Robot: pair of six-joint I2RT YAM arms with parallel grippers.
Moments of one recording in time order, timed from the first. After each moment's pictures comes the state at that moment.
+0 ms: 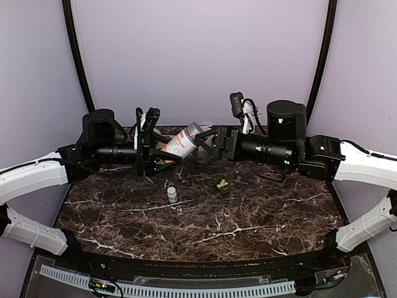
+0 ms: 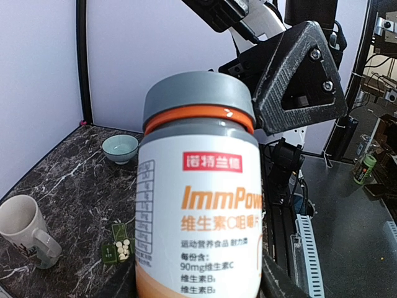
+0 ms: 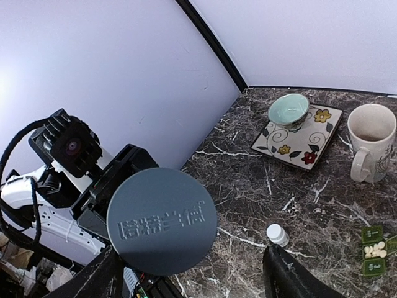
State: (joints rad) left arm -0.77 1.18 0.93 0.05 0.63 0.01; right arm 1.13 1.28 1.18 -0.12 0.09 0.65
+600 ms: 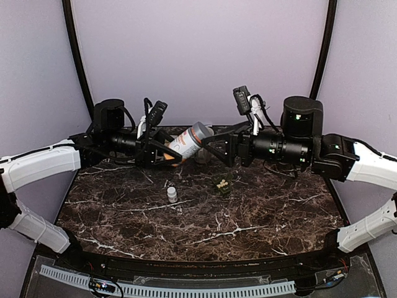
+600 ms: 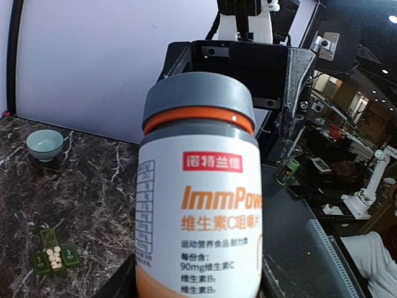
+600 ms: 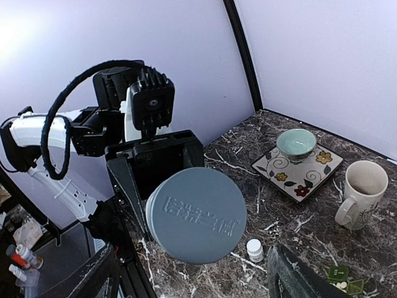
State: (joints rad) left arm -0.67 1.32 1.04 0.07 1.02 -0.13; right arm 1.13 1.19 1.17 -0.14 0.00 0.34
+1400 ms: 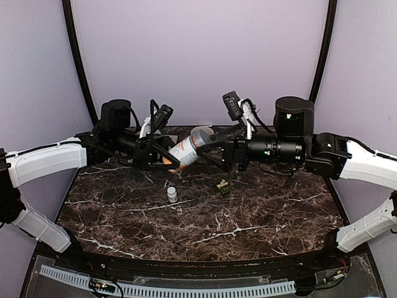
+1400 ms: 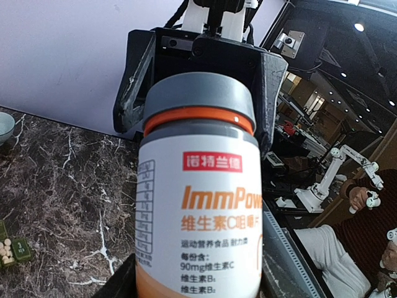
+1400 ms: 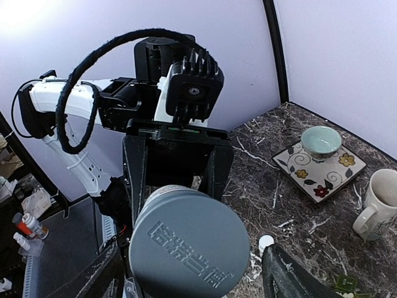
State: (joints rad) left arm -0.67 1.40 1.08 0.06 1.25 -0.23; right arm 1.09 1.23 1.18 -0.14 -0.17 0.26
